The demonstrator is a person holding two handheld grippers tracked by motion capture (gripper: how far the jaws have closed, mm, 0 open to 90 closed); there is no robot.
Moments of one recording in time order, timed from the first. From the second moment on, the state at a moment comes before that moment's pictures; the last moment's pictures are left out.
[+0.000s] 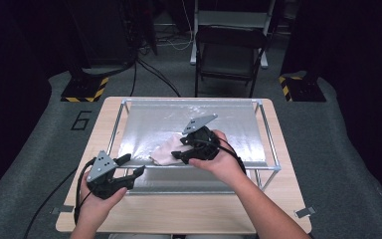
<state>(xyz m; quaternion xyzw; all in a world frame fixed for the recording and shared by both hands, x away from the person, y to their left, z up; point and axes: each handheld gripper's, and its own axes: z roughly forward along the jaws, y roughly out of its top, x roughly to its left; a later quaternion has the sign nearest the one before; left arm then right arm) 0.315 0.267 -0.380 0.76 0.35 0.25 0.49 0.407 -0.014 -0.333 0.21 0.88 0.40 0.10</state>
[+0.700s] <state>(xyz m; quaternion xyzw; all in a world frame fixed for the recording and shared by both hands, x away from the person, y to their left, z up) 0.315 0.269 -0.381 0.76 0.35 0.25 0.49 0.403 -0.036 -0.331 0.21 0.90 0.38 0.08</state>
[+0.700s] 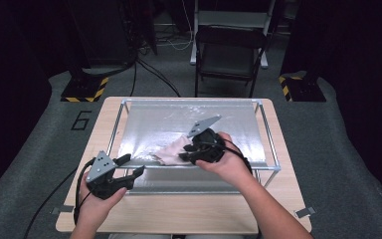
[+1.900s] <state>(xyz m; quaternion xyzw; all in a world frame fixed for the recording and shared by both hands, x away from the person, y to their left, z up) 0.315 0.269 -0.382 0.75 0.35 0.25 0.50 0.401 -0.090 -0.332 0.29 0.88 0.36 0.10</state>
